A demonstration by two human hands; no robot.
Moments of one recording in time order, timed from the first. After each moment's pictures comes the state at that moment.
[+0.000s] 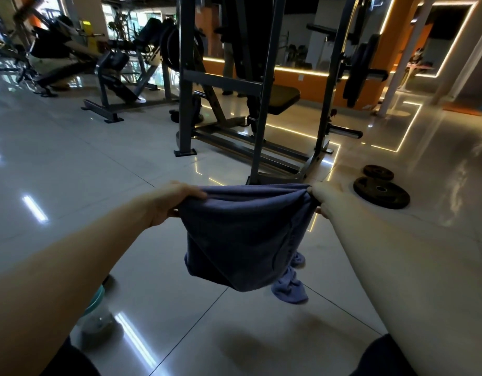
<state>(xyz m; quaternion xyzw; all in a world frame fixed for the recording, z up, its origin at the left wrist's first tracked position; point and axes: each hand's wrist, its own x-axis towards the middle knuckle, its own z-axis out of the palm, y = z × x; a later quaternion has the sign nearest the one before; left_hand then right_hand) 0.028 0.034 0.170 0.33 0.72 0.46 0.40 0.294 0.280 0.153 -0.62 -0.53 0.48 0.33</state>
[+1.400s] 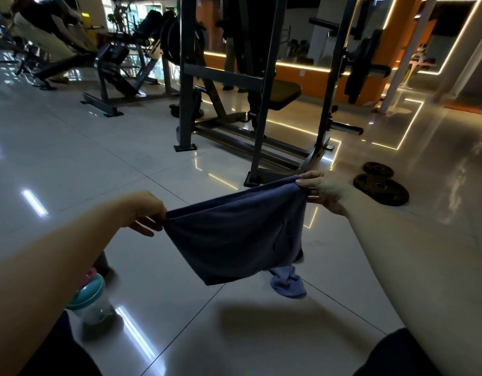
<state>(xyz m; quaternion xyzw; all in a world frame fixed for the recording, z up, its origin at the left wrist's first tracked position) -0.018 0.004 0.144 0.28 0.85 0.28 0.35 0.318 0.257 0.168 -0.41 -0.68 0.56 0.25</state>
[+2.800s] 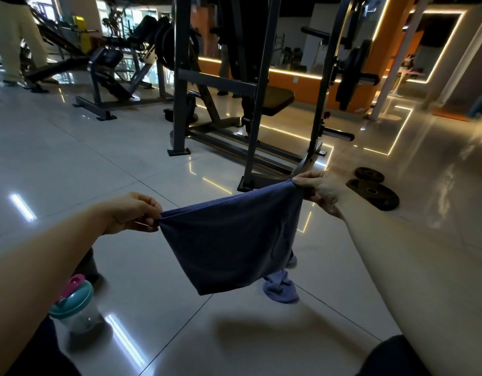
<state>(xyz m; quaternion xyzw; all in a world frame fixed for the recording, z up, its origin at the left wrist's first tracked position) -0.034 0.001 0.135 0.32 0.73 0.42 0.43 0.326 0.255 0.179 -0.38 -0.65 0.58 0.32</state>
